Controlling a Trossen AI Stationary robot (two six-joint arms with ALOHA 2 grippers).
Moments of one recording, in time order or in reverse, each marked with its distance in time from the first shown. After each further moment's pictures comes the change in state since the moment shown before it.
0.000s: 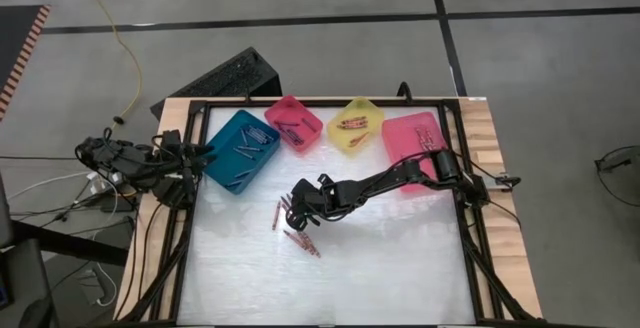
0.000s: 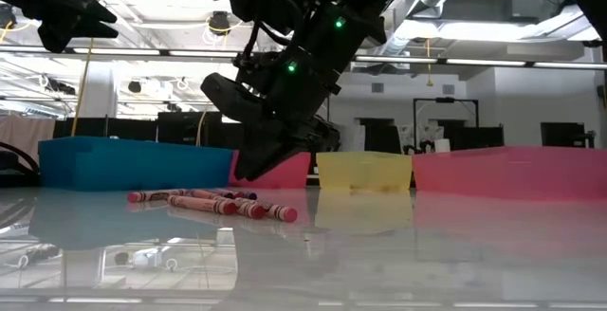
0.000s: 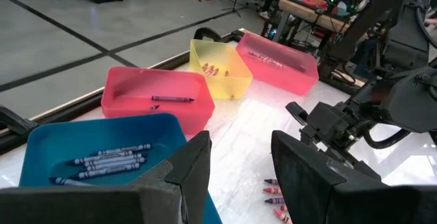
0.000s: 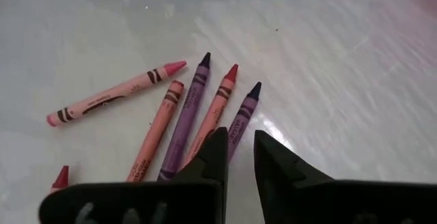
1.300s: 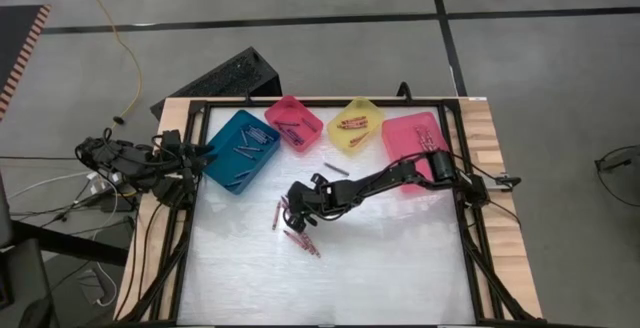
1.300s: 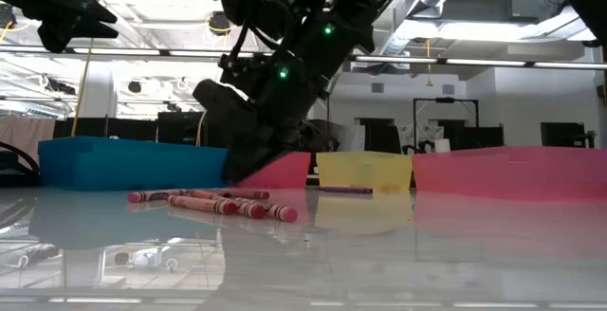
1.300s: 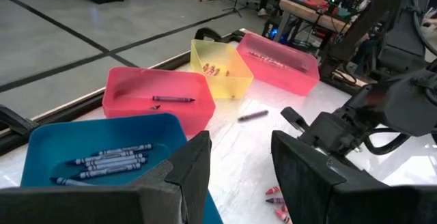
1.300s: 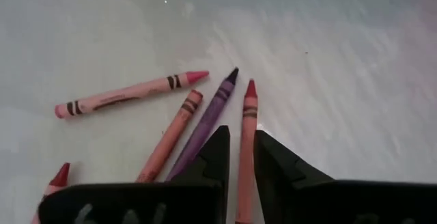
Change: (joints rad) left arm 0.000 0.000 0.000 -0.001 -0.003 0.000; right arm -0.015 0.034 0.029 0.042 -0.048 -0.153
